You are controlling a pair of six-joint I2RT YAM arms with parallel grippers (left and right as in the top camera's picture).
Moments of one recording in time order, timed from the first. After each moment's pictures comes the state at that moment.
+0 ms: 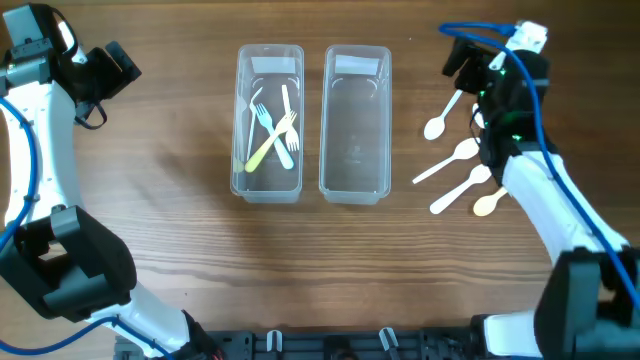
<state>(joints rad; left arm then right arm) 0.33 1.86 1.70 -0.89 0.14 -0.33 0.02 1.59 0.98 0.24 0.08 0.38</state>
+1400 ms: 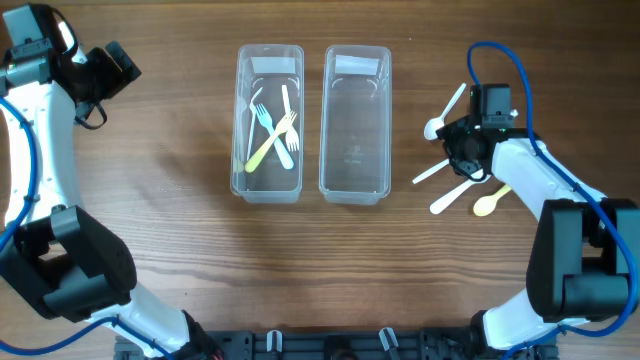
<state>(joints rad) 0.33 1.86 1.70 -0.89 0.14 -0.34 0.01 1.76 0.98 -0.38 -0.04 1.11</state>
